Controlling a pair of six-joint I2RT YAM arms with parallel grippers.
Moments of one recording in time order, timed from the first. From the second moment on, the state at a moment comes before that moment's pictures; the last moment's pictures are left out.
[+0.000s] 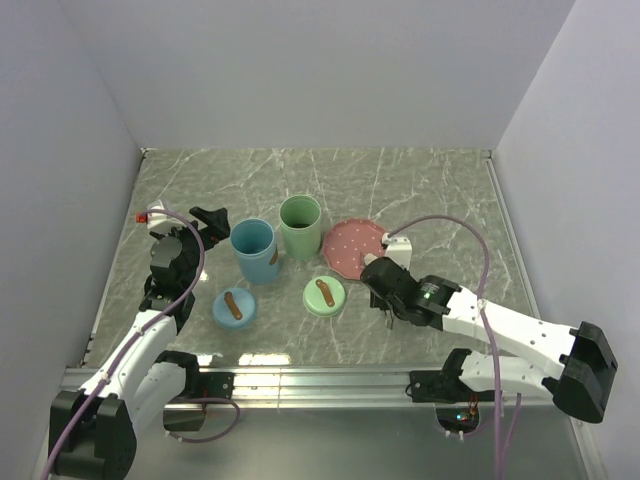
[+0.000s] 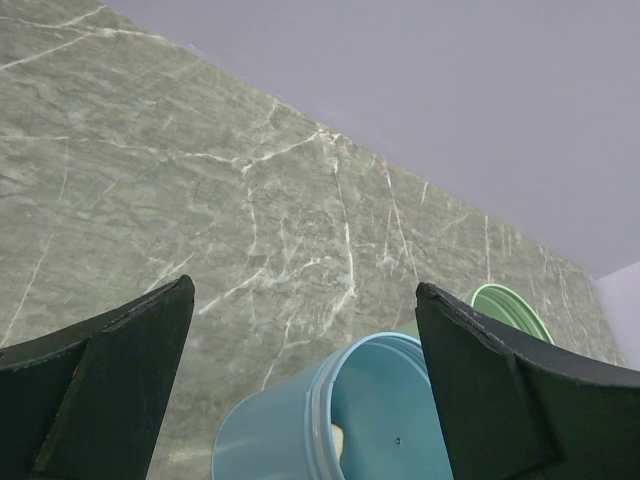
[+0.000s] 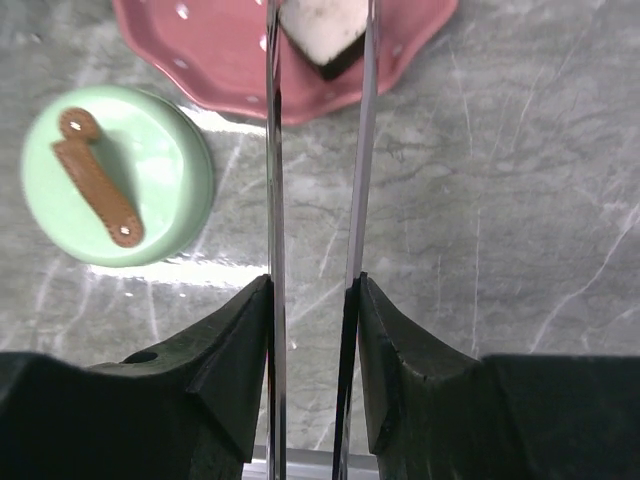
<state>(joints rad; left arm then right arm) -0.15 0.86 0.40 0.42 -0.16 -0.58 0.95 1.06 0.72 -0.67 0.52 0.76</state>
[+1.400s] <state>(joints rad) -0.14 0.91 0.40 0.42 -0.17 -0.58 1.01 1.50 1.45 -0.56 0.36 0.27</state>
